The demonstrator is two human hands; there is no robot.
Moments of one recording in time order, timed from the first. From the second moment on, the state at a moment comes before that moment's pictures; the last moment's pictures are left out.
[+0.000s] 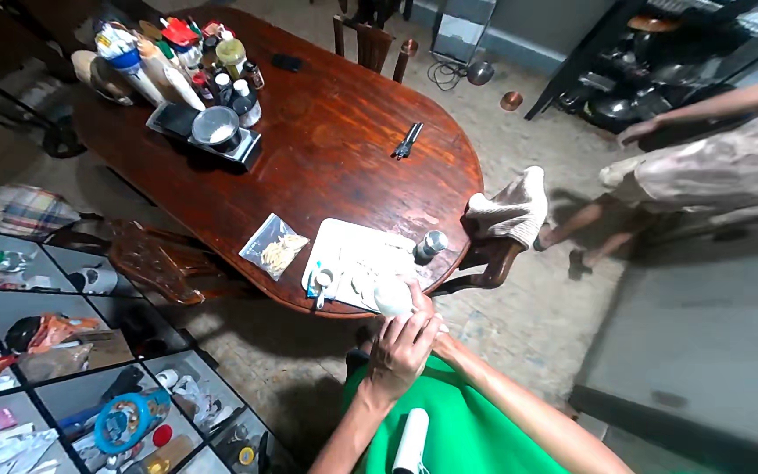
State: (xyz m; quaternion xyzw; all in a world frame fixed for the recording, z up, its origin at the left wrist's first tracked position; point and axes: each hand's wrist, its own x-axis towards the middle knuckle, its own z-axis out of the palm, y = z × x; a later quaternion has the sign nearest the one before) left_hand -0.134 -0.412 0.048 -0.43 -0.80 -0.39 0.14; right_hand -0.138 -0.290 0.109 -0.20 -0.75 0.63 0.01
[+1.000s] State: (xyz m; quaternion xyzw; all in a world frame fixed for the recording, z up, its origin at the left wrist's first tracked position) left_hand -0.267 -0.508 -0.170 0.10 -0.84 -0.42 -0.34; right_hand -0.141 -0.271 -0.008 -0.06 -0.86 0.50 -0.06
